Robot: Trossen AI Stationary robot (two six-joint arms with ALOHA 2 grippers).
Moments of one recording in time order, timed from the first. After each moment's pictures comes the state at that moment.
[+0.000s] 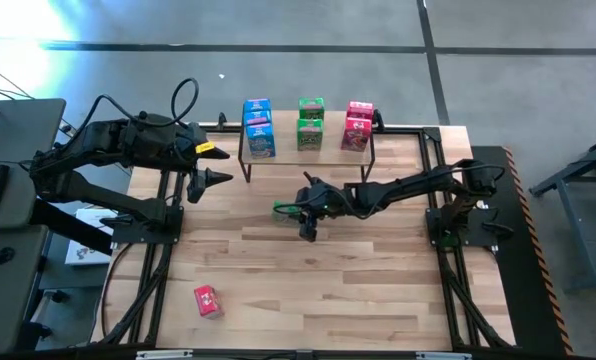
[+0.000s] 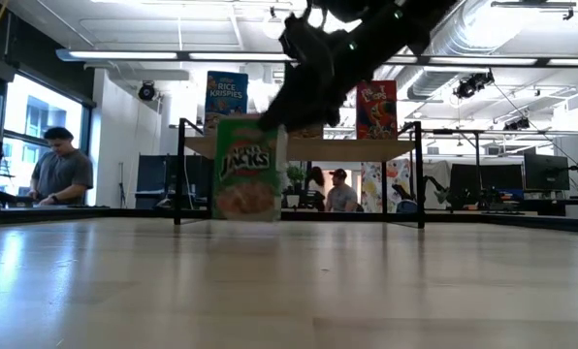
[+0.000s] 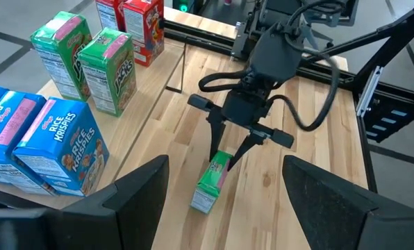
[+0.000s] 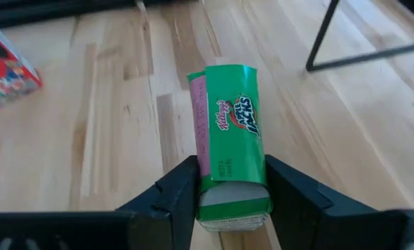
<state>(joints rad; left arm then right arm) 0.06 1.03 1.52 -1.05 -0.10 -0.22 0.03 1.76 1.12 0.01 0.12 0.18</state>
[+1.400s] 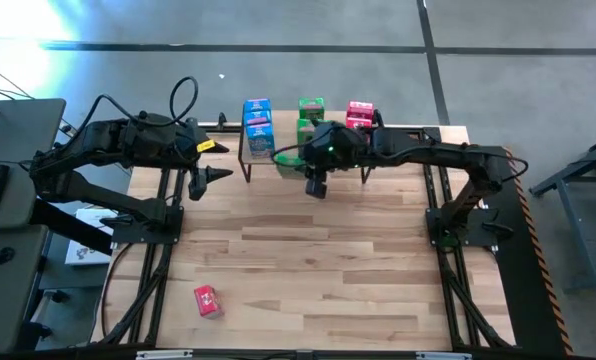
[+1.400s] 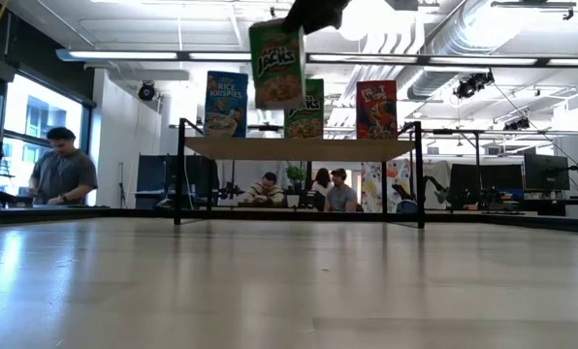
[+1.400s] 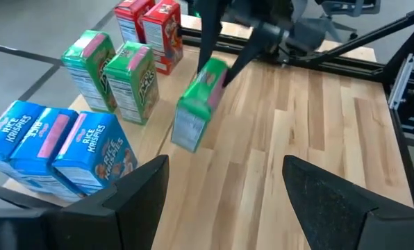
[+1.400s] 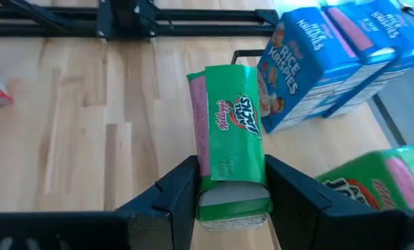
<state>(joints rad) 0.06 1.03 1.52 -1.05 -0.17 -0.13 -0.12 1.70 1.77 -0.77 0.13 -0.09</state>
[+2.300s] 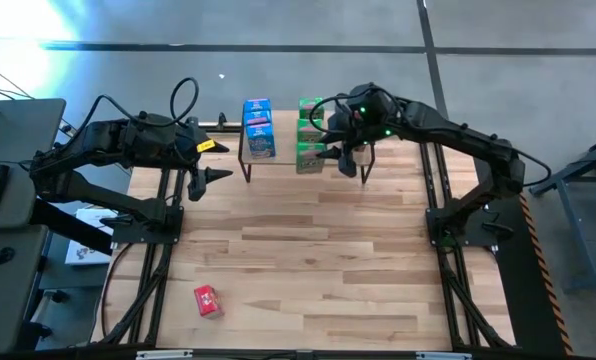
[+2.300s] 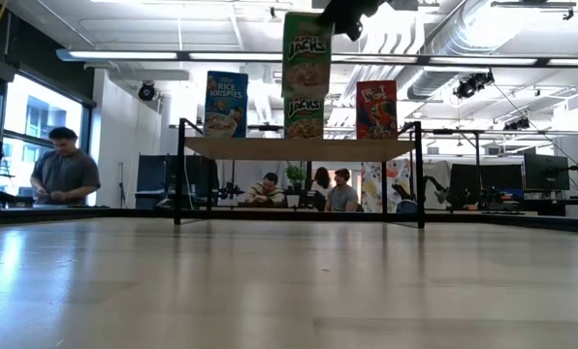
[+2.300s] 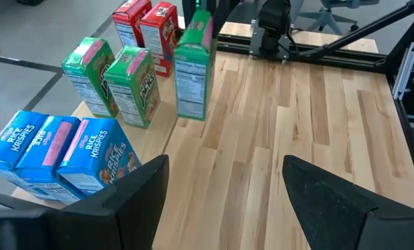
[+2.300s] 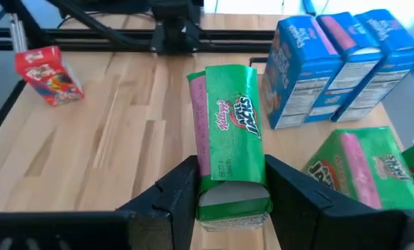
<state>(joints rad) 0.06 1.03 1.52 -1.05 -0.18 -0.07 -0.37 1.52 1.64 -0.76 -0.31 -0.25</state>
